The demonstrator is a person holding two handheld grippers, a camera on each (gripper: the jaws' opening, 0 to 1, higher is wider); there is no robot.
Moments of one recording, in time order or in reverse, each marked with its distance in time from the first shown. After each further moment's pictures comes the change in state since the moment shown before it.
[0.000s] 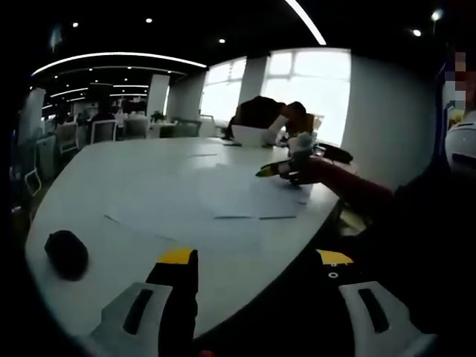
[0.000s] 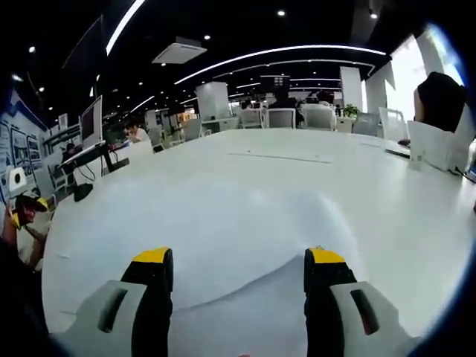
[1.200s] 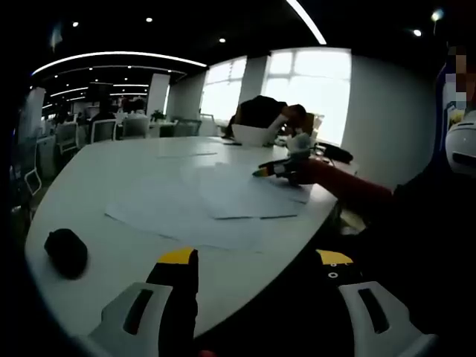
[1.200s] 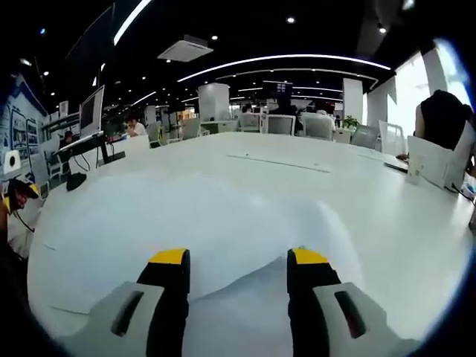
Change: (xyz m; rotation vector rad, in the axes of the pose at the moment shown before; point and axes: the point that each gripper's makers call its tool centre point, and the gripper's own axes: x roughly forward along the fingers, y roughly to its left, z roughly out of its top) left arm 0.000 0.001 -0.002 -0.001 0.004 0.001; right arm 0.006 0.002 0.001 -0.073 -0.022 -0.039
